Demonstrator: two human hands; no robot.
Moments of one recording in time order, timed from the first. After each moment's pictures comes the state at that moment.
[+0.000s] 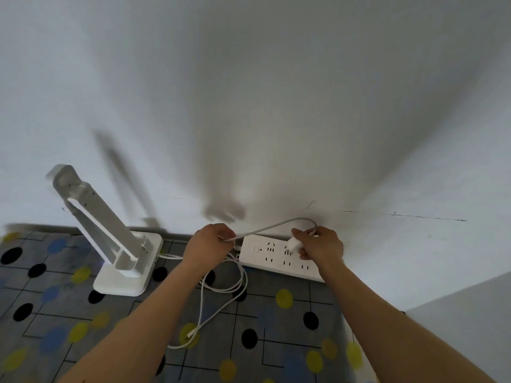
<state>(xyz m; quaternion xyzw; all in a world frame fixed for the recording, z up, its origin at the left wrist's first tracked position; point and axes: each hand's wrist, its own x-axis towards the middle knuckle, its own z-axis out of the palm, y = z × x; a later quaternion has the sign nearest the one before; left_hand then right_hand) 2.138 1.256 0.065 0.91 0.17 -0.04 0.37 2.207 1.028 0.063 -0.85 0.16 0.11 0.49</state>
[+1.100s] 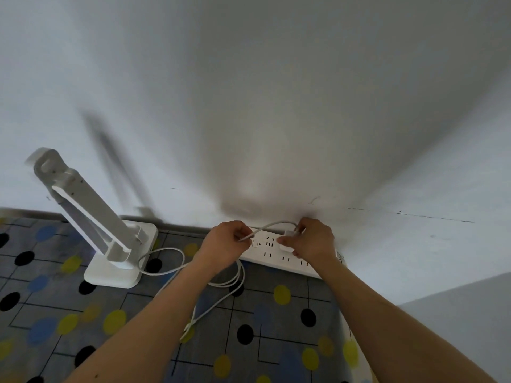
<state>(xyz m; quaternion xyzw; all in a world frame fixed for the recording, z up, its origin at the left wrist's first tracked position) 2.147 1.232 0.050 0.88 0.12 -0.07 0.45 2.215 1.042 0.058 -0.94 0.01 0.13 0.30</state>
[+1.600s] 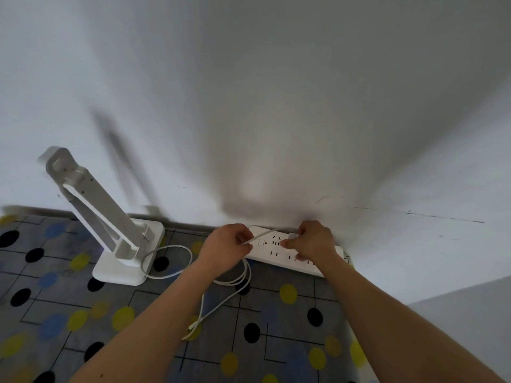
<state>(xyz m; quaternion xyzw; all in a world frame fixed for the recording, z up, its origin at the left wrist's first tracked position) 2.139 1.241 0.040 0.90 0.12 -0.06 0.41 2.221 1.051 0.048 -0.94 0.02 0.22 0.26</state>
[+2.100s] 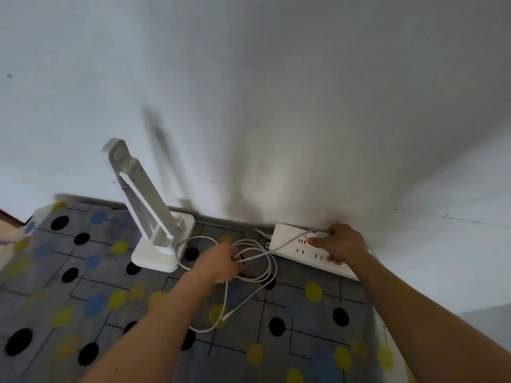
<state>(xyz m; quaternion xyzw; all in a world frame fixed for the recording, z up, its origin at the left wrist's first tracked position) 2.092 1.286 0.026 0.91 0.17 -0.21 0.30 2.221 1.045 0.052 -0.93 0.04 0.26 0.25</state>
